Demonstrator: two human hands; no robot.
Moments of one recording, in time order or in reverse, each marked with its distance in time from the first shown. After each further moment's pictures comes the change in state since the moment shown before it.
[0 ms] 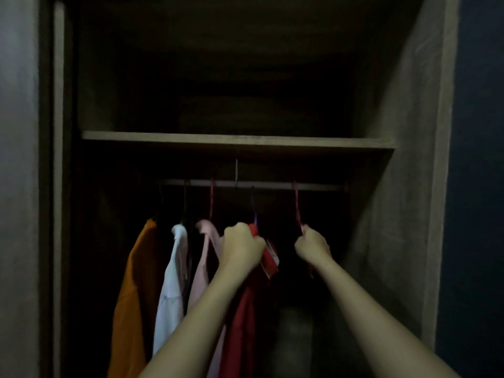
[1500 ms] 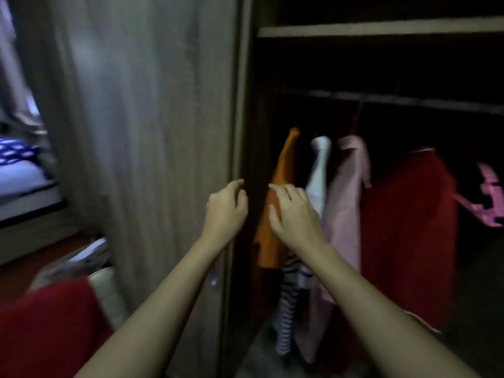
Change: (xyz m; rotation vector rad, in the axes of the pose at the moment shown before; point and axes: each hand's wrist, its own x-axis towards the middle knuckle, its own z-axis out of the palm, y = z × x) left_hand -0.107 -0.221 -0.134 0.079 0.279 -0.134; right_hand -0.203 -0.108 0.172 -0.044 -0.057 -1.006
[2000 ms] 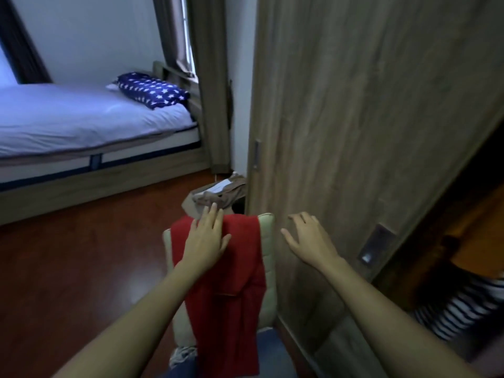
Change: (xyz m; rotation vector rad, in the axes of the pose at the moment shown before) left_hand -0.149 -0.341 -0.231 0.822 -0.282 -0.334; right_hand -0.040 -0.259 0.218 0.292 -0.613 -0.124
